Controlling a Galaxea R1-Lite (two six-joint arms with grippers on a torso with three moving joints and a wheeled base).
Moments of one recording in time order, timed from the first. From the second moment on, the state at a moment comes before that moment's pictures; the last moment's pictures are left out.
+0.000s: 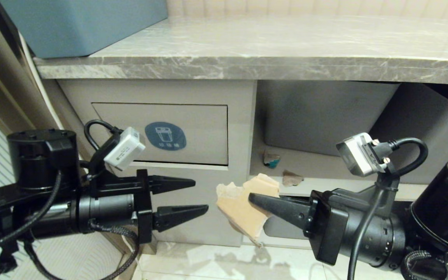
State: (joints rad) left arm -0.48 1.48 -0.65 -0.58 -0.68 0.12; right arm 0.81 1.58 -0.49 -1.21 0.36 0.61
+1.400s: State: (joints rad) left arm -0.66 1.49 -0.62 -0.59 -0.68 0.14; right arm 0.79 1.57 -0.50 -1.21 0.56 0.61
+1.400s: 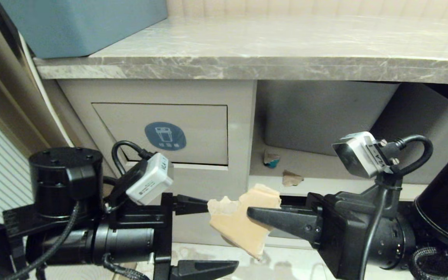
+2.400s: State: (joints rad) left arm -0.73 1.61 -0.70 -0.60 -0.67 0.18; right arm 0.79 1.63 -0.57 -1.21 0.56 0.61
